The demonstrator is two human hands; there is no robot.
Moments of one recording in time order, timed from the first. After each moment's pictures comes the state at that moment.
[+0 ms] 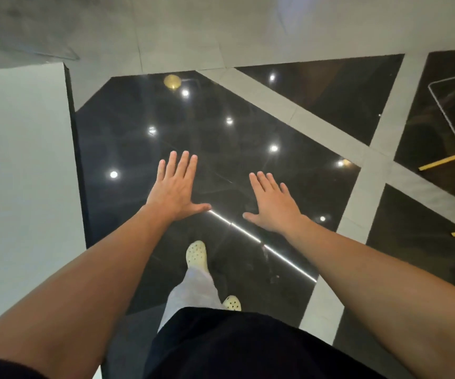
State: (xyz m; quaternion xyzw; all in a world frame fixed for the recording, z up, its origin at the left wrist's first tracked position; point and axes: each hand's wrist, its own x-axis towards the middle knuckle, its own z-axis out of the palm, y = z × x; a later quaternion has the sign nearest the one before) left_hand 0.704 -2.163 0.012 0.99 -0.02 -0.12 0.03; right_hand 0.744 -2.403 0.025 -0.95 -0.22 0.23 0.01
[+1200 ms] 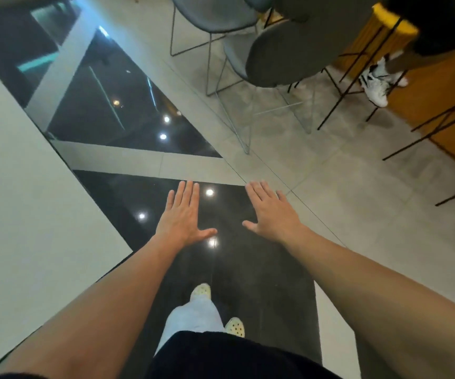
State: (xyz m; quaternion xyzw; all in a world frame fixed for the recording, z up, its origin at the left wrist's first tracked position) left_hand 1.139 -1.783 0.019 0.84 0.53 -0.07 0.11; right_hand 1.362 -1.825 0.062 -0.66 -0.73 0.14 -0.10
